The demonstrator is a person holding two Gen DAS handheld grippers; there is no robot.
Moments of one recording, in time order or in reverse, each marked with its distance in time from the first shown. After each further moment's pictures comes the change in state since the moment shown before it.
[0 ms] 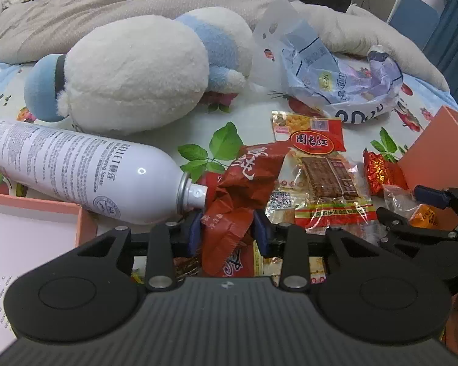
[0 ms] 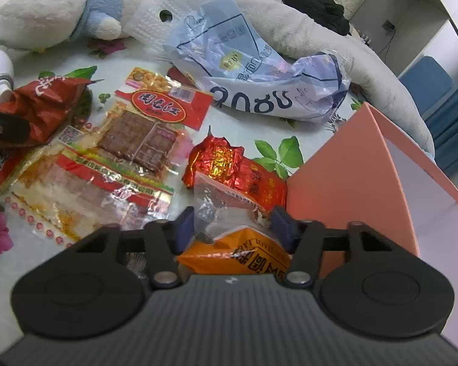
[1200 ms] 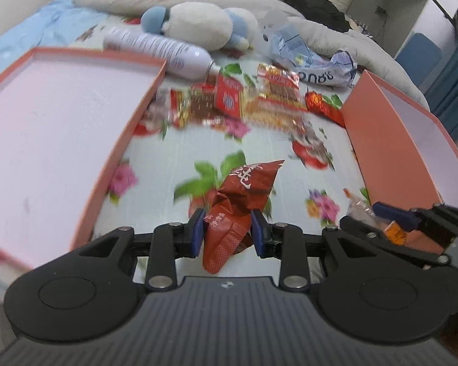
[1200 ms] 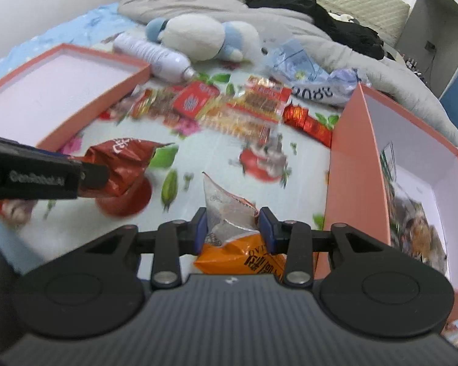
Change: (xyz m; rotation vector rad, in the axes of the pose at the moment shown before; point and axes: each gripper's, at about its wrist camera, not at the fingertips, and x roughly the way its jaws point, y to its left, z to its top) left arm -0.207 -0.046 -0.203 -0.218 -0.050 0.027; right arm -0.201 0.010 -0.149 -0.049 -0.134 0.299
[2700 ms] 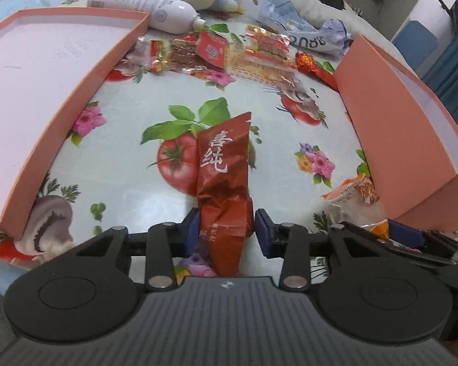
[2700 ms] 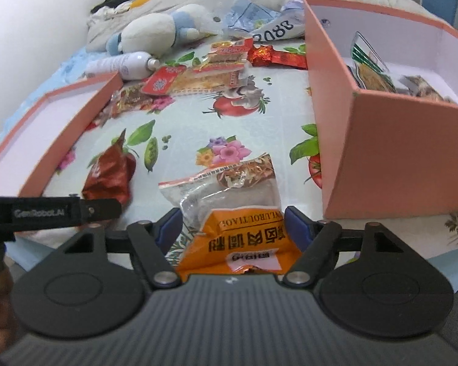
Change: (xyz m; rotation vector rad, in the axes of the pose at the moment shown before) left arm 0.039 -0.011 -0.038 0.006 0.055 -0.047; right arm 0.012 -0.047 -0.066 0.360 -0.008 0.130
